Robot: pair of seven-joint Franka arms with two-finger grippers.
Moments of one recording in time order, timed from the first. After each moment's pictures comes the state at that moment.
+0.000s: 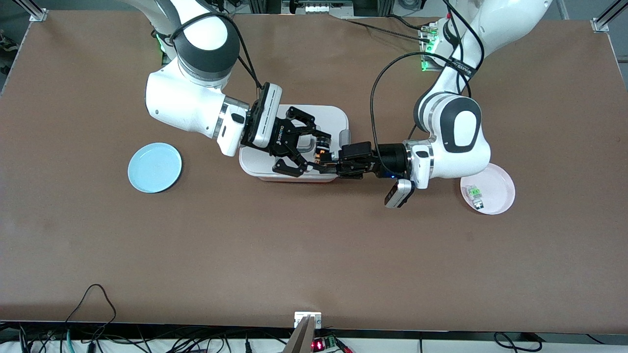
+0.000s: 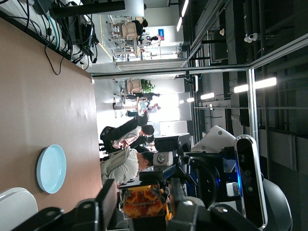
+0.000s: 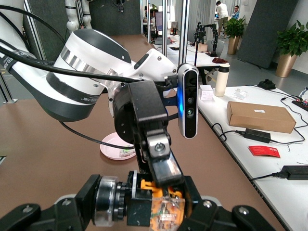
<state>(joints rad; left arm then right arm) -0.20 0.47 -0.21 -1.68 -1.81 2.00 0.73 0.45 0.39 0.18 -1.58 1.31 2.46 -1.69</state>
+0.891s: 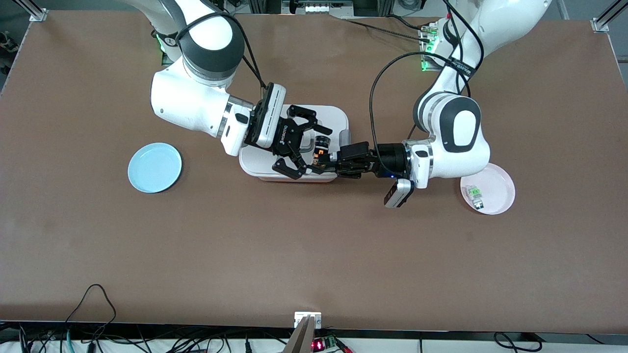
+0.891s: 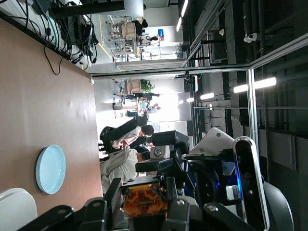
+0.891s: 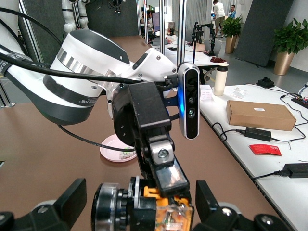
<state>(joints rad) -0.21 0.47 -0.22 -1.68 -1.81 2.00 0.73 0.47 0.39 0.18 -1.58 1.32 2.48 -1.67</state>
